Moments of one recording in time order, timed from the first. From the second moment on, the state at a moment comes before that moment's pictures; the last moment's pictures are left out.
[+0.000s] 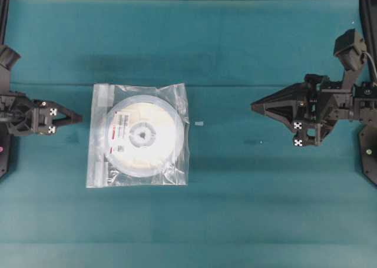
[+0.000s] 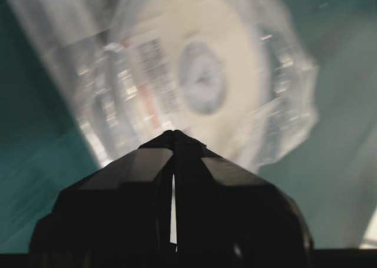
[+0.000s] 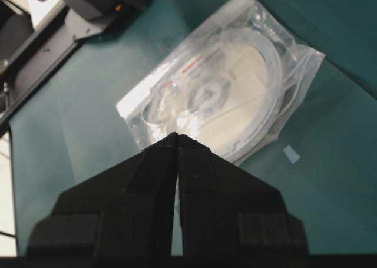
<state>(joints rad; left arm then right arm) 0.20 -0.66 1.35 0.02 -0.08 -1.10 -0.07 -0.56 1.08 0.49 -0.24 0.26</state>
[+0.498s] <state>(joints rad) 0.20 -0.55 1.34 0.02 -0.12 -1.10 -0.07 -0.55 1.08 0.49 -0.24 0.26</state>
